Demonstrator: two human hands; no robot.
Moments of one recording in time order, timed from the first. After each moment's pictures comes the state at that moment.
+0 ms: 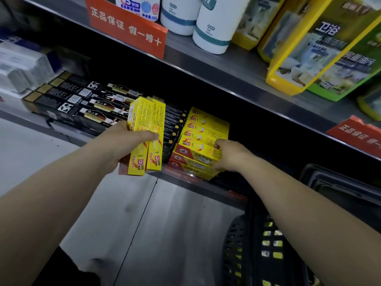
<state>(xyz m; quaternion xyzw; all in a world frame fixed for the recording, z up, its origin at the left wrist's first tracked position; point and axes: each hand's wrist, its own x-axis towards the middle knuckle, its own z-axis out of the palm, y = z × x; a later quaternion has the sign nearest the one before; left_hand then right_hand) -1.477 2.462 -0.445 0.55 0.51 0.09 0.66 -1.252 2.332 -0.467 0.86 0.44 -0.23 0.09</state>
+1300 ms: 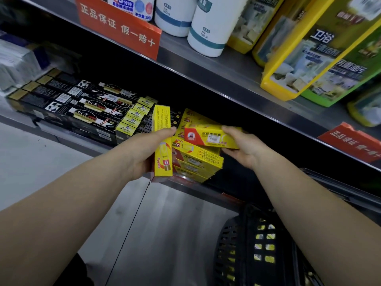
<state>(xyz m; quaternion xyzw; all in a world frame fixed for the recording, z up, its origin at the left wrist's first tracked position) -1.436 2.436 -0.448 0.42 0.44 0.07 0.79 -1.225 2.333 -0.444 0.76 0.03 -0.42 -0.50</state>
